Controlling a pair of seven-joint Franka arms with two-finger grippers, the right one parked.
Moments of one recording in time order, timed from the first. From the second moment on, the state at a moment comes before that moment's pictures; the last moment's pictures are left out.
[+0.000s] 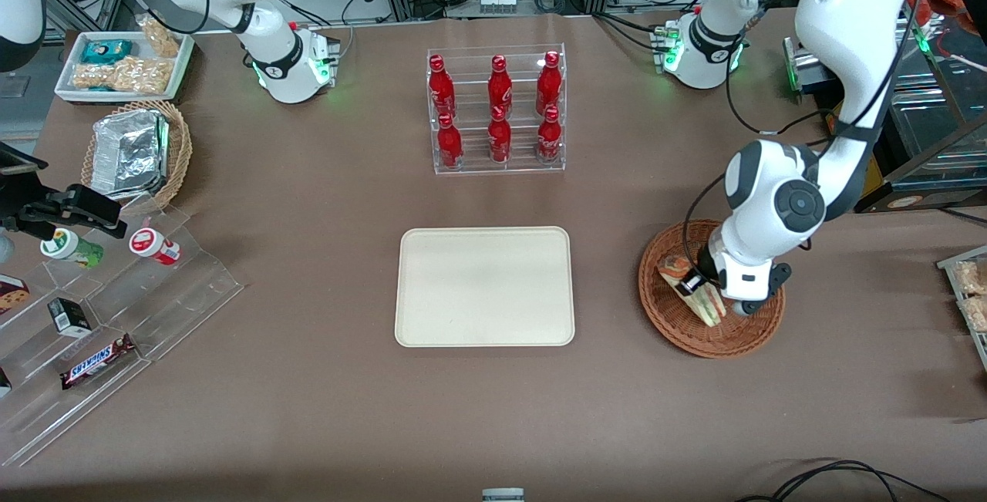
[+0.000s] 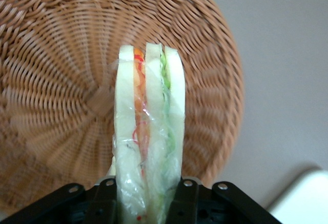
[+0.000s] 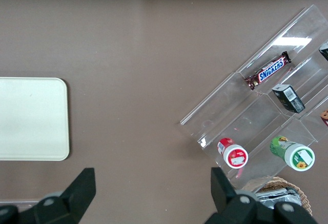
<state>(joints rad) 0.03 0.35 -0.30 -2.00 0.02 2.37 -0.93</state>
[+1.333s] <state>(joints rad) -0.48 0.84 -0.38 -1.29 0.11 2.04 -0.79</state>
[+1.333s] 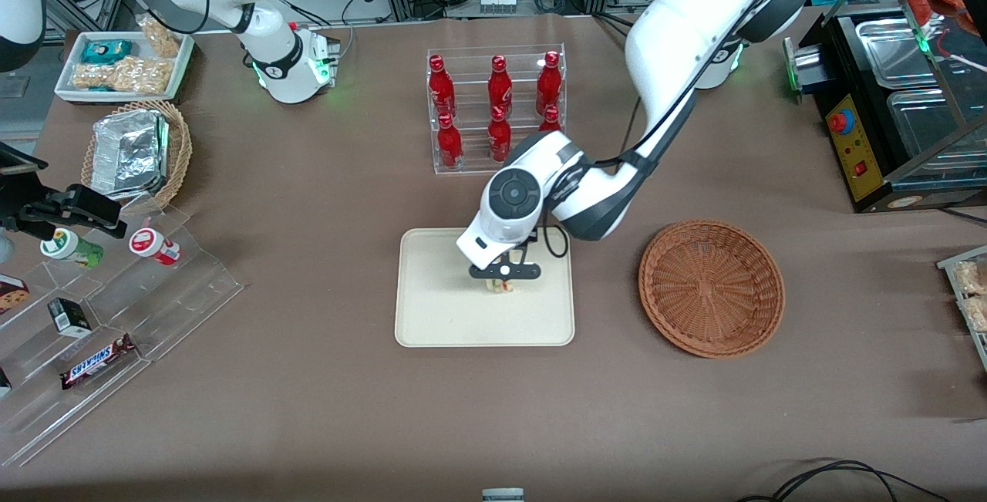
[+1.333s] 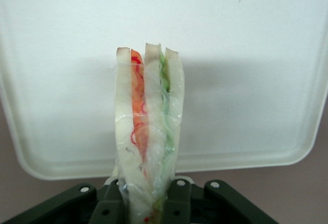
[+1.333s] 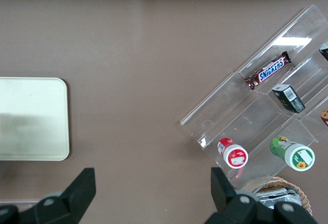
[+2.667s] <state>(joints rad) -0.20 0.37 -0.32 -1.33 0.10 1.48 -0.75</state>
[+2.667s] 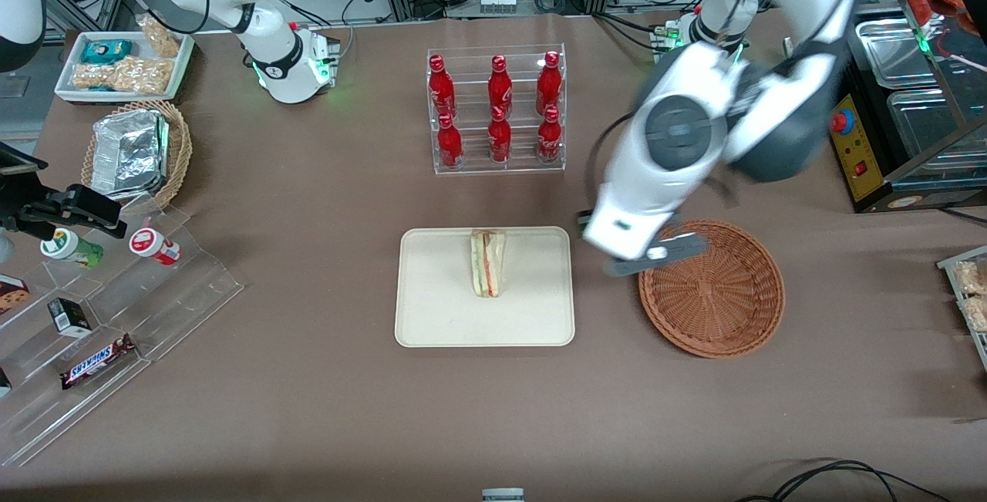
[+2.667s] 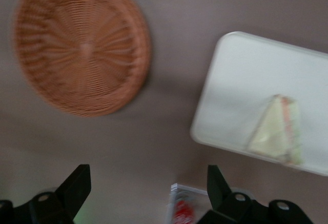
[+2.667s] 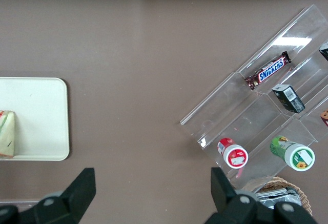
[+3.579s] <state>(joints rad) 0.10 0.13 -0.31 -1.37 0.09 1.24 -0.37</state>
